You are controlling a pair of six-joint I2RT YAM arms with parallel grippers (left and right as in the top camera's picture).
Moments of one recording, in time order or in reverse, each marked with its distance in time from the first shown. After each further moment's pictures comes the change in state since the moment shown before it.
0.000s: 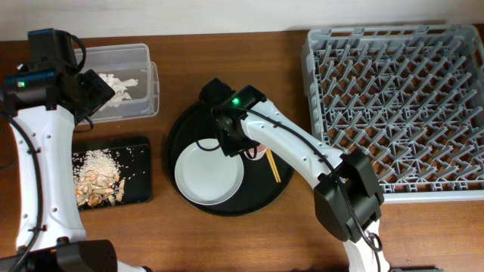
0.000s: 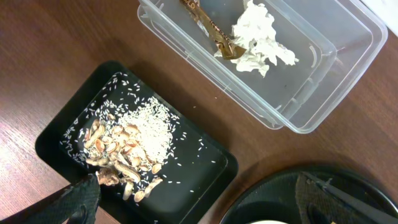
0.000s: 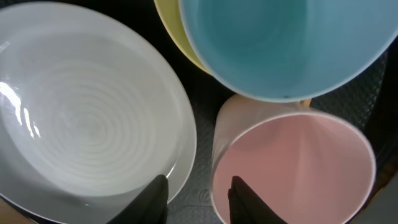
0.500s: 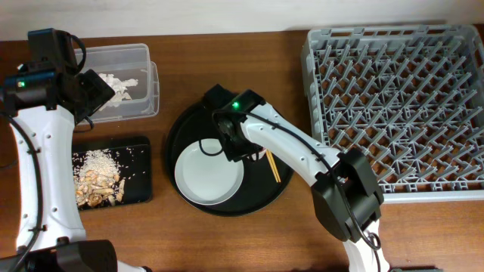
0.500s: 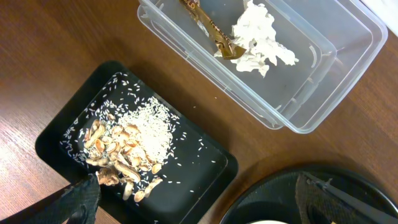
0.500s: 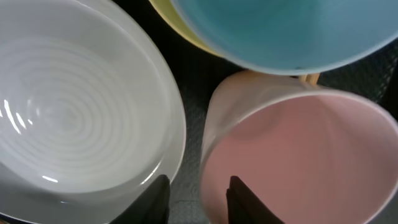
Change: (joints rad) left arm 0.000 0.000 0.000 0.000 0.000 0.000; right arm 0.000 0.000 -0.051 0.001 0.006 0.001
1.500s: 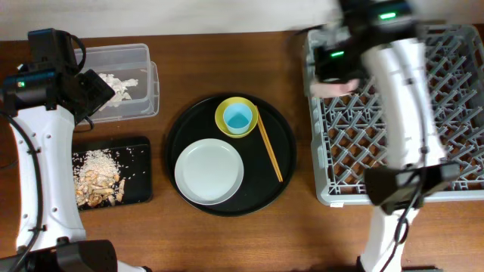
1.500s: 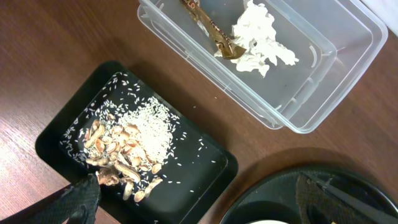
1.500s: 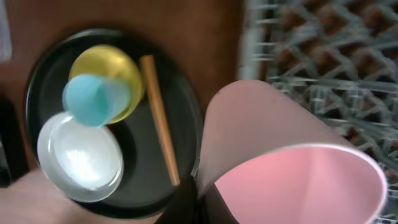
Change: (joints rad) left arm 0.000 0.000 0.000 0.000 0.000 0.000; right arm -0.607 -0.002 0.722 -0.496 -0.241 -0.201
